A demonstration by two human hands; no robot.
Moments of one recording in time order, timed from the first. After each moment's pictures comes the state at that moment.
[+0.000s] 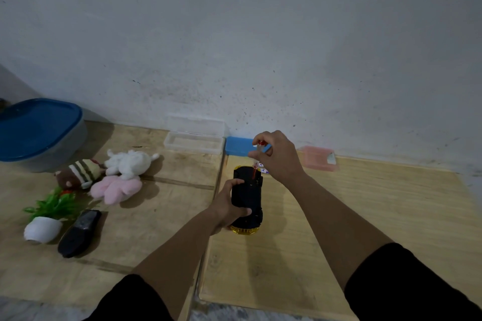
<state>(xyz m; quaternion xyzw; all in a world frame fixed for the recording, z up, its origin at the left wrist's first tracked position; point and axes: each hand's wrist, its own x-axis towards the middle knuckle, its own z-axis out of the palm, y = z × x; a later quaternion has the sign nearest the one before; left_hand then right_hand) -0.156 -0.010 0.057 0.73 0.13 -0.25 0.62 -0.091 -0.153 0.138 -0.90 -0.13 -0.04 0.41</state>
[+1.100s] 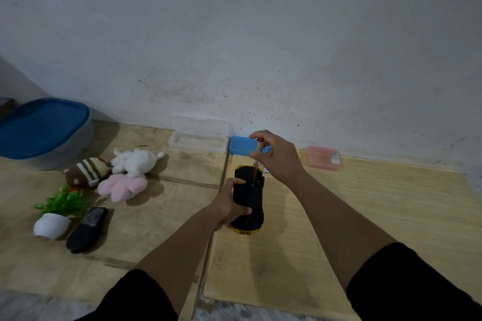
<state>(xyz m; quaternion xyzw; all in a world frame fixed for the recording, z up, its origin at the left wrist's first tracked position) -0.157 -0.004 0.060 0.74 0.12 -0.24 0.62 -0.098 -0.147 0.141 -0.89 -0.15 -0.01 0.43</state>
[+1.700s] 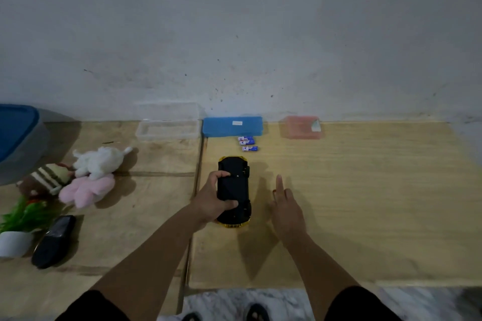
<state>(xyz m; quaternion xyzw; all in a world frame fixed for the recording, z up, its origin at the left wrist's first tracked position) -0.163 -0.026 0.036 0.75 0.12 -0.27 0.59 -0.188 -0.214 -0.020 -0.96 0.06 0.13 0.23</state>
